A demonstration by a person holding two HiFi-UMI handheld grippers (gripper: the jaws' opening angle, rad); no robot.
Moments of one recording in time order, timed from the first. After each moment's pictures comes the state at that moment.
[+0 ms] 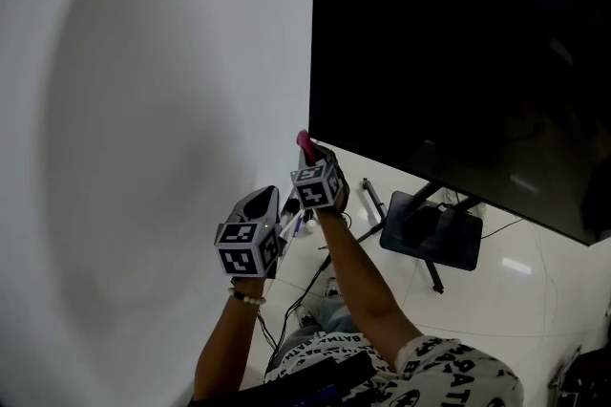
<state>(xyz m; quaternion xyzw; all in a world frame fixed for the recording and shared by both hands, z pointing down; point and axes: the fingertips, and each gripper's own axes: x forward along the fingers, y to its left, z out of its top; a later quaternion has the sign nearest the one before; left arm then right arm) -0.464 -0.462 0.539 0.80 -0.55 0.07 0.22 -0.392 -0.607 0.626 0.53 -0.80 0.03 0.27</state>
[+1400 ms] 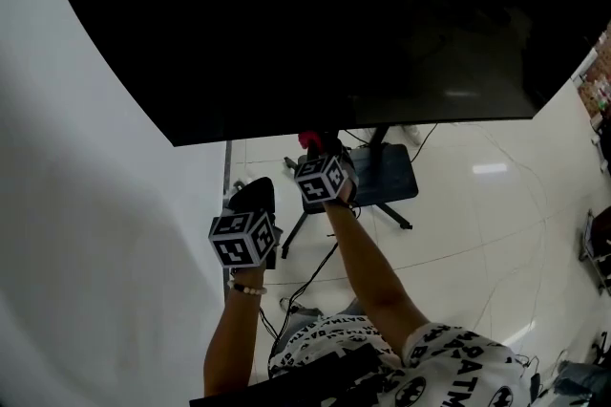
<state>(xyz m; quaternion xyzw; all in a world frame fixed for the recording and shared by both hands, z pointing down) -0.203 -0.406 0.547 0.90 -0.37 0.09 0.21 -0.040 -0.489 0.615 0.72 -0.62 0.02 0.30</state>
